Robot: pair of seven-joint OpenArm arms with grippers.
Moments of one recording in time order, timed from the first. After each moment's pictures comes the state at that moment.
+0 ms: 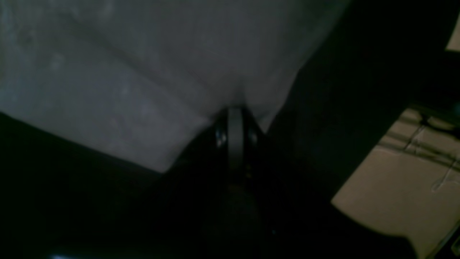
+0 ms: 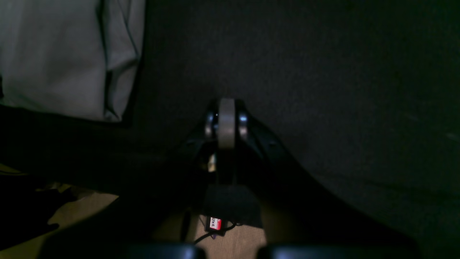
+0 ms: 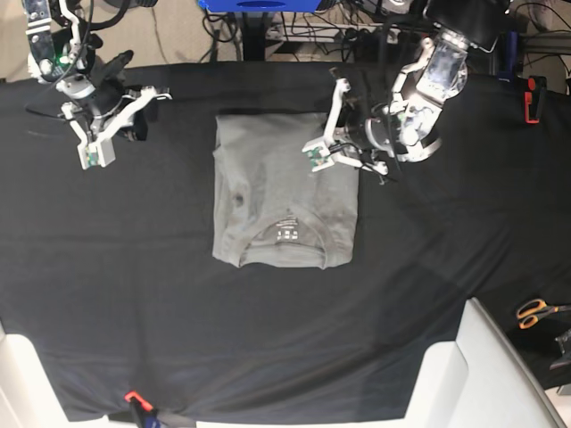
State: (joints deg) left arm 6.0 -18.7 21.3 86.6 -0.6 -41.7 47.5; right arm -27.5 14.6 -1.4 98.3 22.5 7.1 -31.5
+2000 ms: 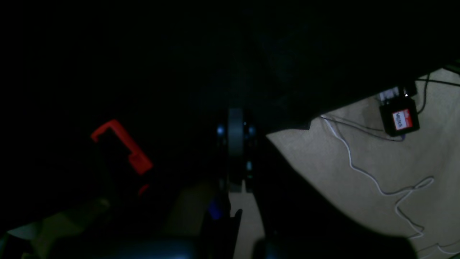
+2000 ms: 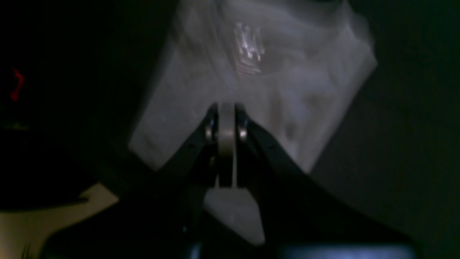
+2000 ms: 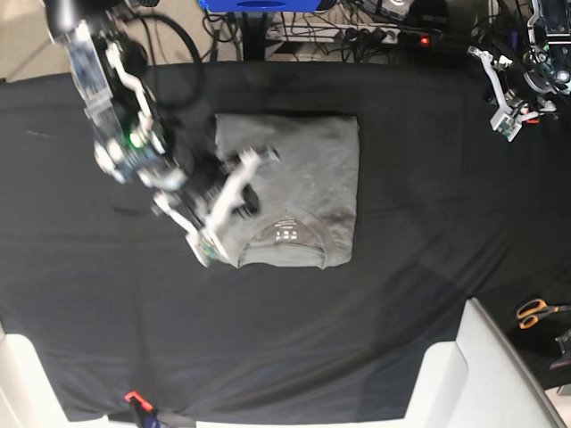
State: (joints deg) left arm 29.1 -25.2 -25.4 87.6 -0.1 -41.7 34.7; right arm -4.1 6.6 -20.2 99.0 22.8 7.2 -47.2
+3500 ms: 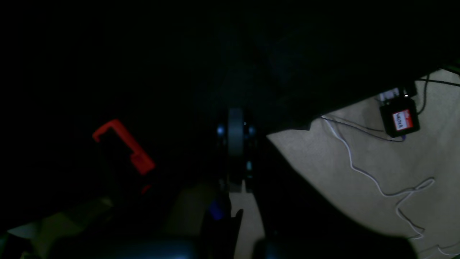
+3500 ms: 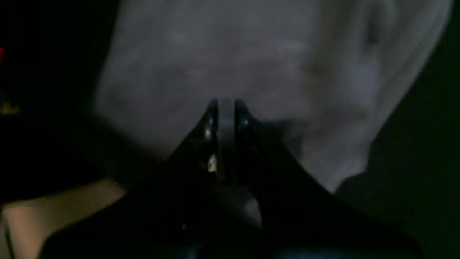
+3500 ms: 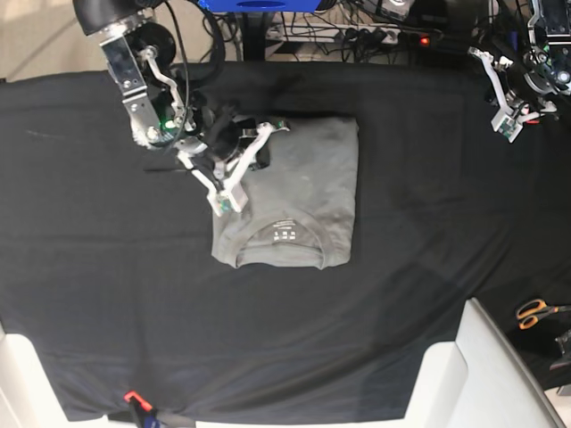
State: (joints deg) left arm 28.9 -25.2 -25.4 87.6 0.1 -41.7 34.8; right arm -7.3 3.4 -19.9 81.0 22.8 7.2 -37.7
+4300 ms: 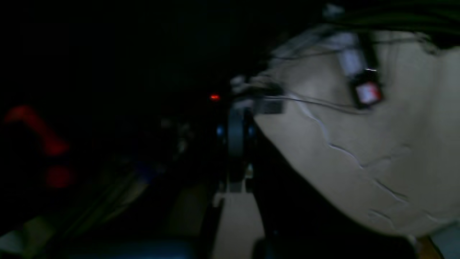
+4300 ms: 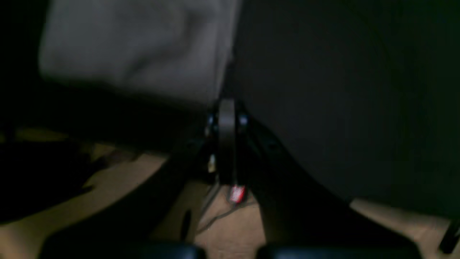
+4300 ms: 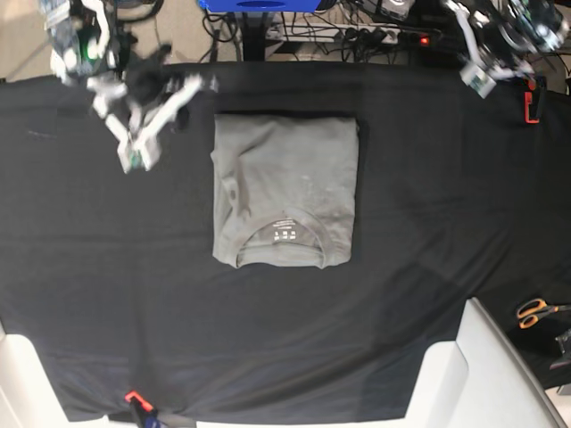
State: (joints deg) left arm 42.7 -20.0 -22.1 98.7 -0.1 -41.7 34.2; right arm -29.7 13.9 -13.2 113.8 23.1 -6.8 -49.9
